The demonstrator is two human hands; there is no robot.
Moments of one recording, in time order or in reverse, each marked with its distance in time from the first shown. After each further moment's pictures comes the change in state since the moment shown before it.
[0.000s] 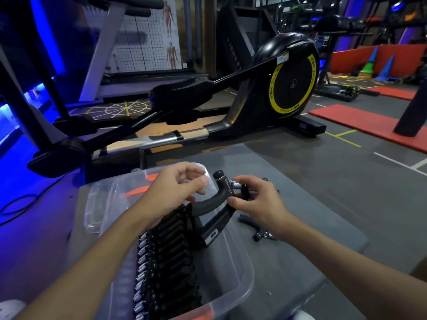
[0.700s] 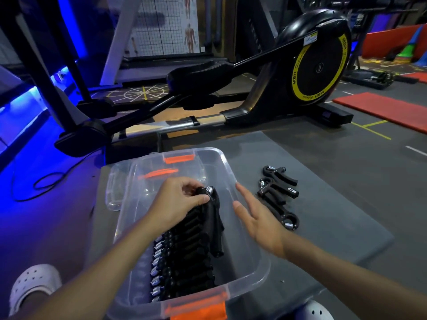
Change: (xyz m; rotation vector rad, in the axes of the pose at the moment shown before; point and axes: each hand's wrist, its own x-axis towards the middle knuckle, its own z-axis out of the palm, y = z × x) left_hand -0.018 -0.069 -0.014 0.261 0.176 -0.038; right_hand -0.032 0.028 0.036 -0.305 -0.267 -0.007
